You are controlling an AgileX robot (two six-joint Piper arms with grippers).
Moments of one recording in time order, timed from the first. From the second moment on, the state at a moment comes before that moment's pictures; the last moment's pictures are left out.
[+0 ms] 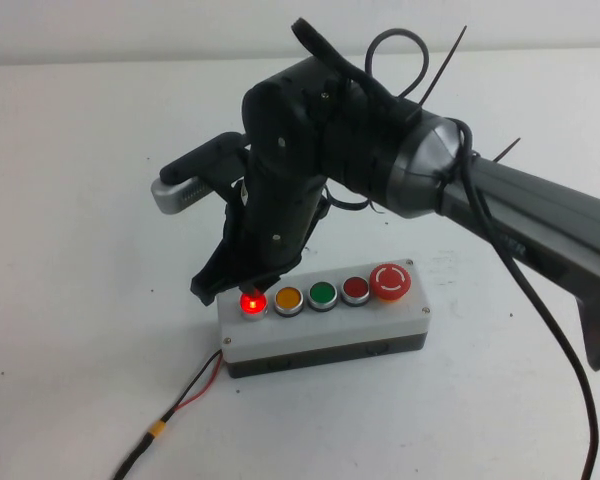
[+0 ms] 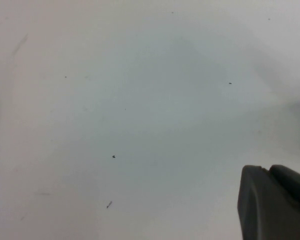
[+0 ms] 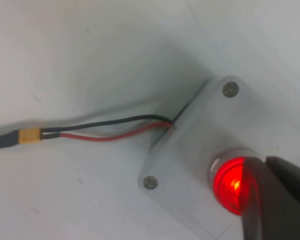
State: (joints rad) right arm 0.83 2.18 -2.09 0.07 1.23 0.03; left arm -0.14 -0.01 0.03 0.07 0.39 0.03
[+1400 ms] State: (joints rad) right arm 0.83 2.16 -2.16 0.01 1.24 0.02; left arm -0.14 -0.01 0.03 0.07 0.39 0.03
